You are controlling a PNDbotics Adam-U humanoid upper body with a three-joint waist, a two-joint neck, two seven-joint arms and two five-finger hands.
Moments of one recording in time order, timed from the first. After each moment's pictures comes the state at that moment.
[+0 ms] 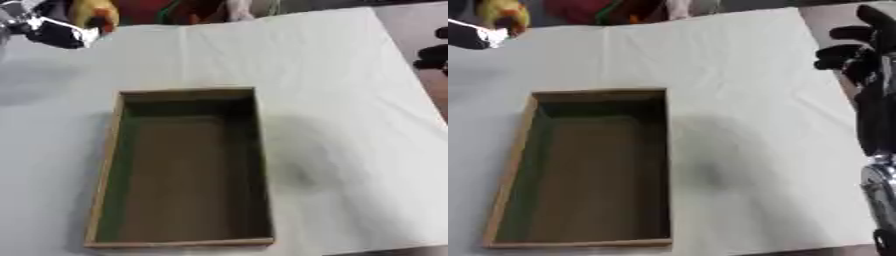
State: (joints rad) left arm -1.05 0.53 -0.07 -1.35 -0.92 -0.24 -0.38; right arm -0.29 -0.41 -0.04 -1.98 -0.19 -0.17 -0.15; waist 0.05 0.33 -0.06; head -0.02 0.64
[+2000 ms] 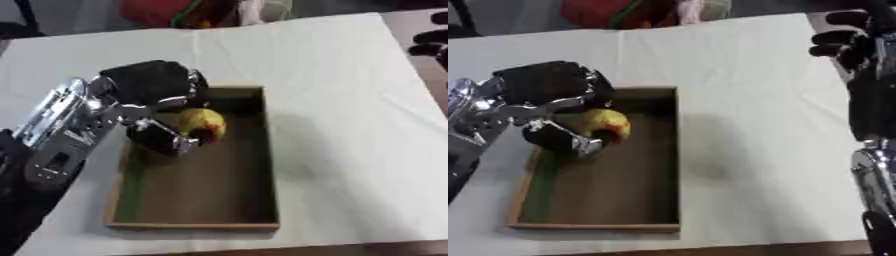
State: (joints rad) left arm -0.83 0.42 -0.48 -1.71 -0.75 -0.12 -0.62; right arm -0.27 -0.41 -0.06 -1.98 -0.20 -0.16 -0.16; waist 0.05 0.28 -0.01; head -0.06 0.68
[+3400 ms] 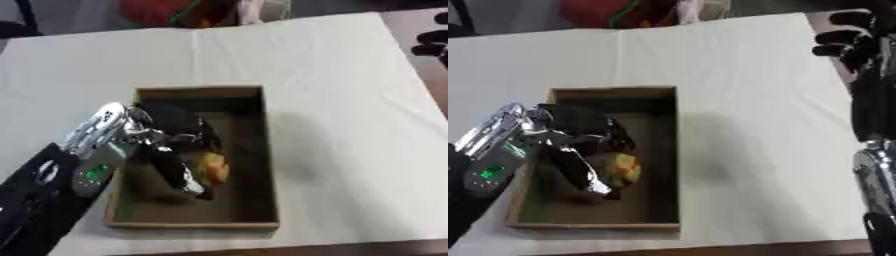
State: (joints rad) left arm -0.83 0.36 -0.52 -1.55 -0.89 -0.19 -0.90; right arm -0.27 -0.39 -0.06 -1.98 -0.20 -0.16 -0.17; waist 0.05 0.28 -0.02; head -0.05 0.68
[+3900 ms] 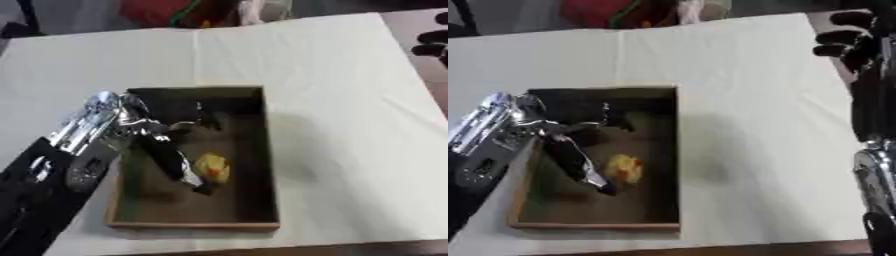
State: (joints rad) left arm -0.83 0.35 -0.44 -1.68 -0.93 -0.18 -0.87; right arm -0.27 -0.39 -0.06 -1.98 -0.20 -0.16 -0.17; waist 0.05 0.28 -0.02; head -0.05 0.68
